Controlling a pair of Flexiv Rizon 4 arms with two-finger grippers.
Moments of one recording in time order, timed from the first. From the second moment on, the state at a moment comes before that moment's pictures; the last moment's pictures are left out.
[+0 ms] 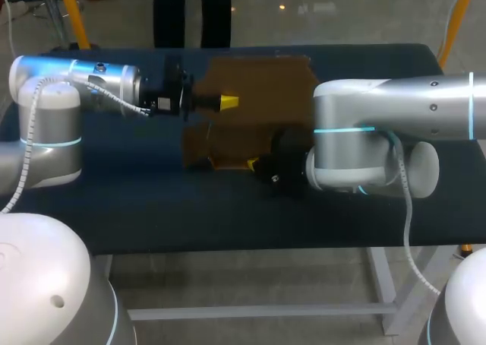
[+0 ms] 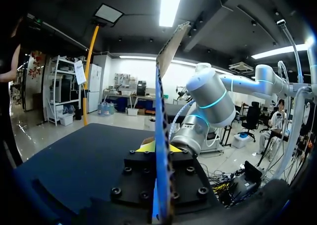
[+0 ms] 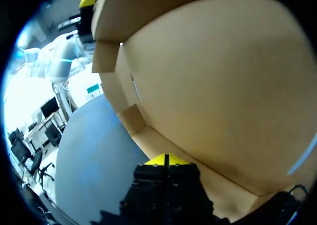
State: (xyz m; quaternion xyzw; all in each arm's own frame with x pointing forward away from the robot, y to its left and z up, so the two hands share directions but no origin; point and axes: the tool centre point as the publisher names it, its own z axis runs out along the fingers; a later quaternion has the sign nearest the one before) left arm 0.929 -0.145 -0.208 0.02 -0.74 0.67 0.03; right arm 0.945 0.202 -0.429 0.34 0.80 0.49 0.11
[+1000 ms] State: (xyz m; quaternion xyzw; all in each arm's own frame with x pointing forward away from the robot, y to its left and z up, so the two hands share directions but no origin) left arm 0.921 -0.148 -0.221 0.02 -0.74 0.67 0.03; right arm 0.945 0.201 -0.429 0.34 0.80 0.49 0.11
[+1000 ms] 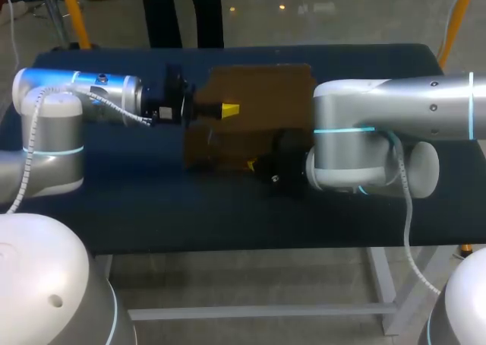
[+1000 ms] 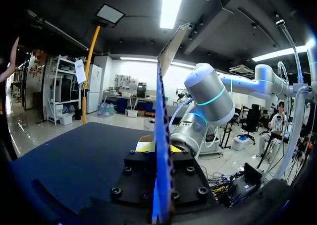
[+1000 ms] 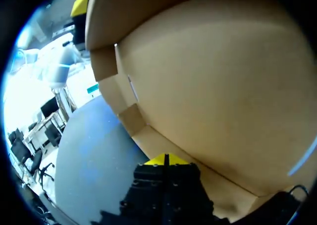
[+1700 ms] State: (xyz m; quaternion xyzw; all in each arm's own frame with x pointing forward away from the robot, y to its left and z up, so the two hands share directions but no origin) left arm 0.922 -0.148 -0.220 0.03 -0.75 0.66 0.03; right arm 0.945 0.201 -0.429 0.34 0.80 0.49 0.11
